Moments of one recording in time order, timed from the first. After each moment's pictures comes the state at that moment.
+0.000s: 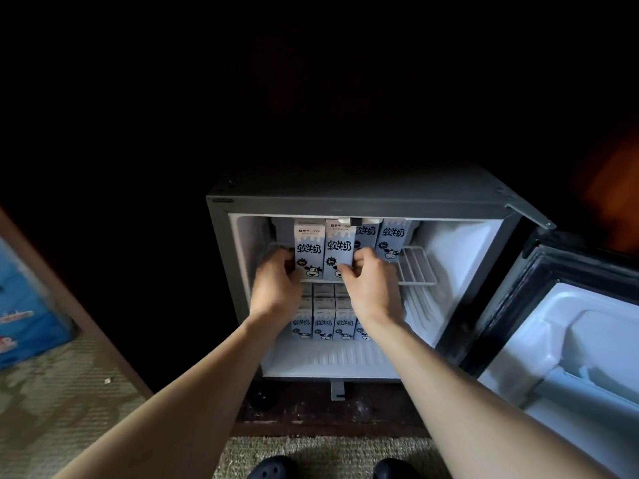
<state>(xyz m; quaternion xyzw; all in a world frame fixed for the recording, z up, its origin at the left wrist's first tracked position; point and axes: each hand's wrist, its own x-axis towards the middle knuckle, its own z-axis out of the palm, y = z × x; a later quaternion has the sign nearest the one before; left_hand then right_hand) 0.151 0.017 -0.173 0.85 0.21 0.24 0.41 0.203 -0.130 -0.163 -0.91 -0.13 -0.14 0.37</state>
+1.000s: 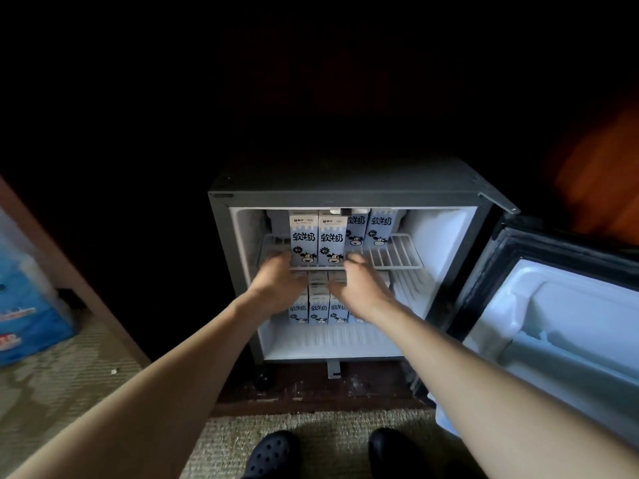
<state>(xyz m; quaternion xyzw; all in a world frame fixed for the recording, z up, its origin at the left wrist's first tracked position) 0.124 0.012 -0.142 0.91 0.16 0.04 0.37 0.174 -0.151 -0.146 -0.94 -0.22 0.07 0.26</state>
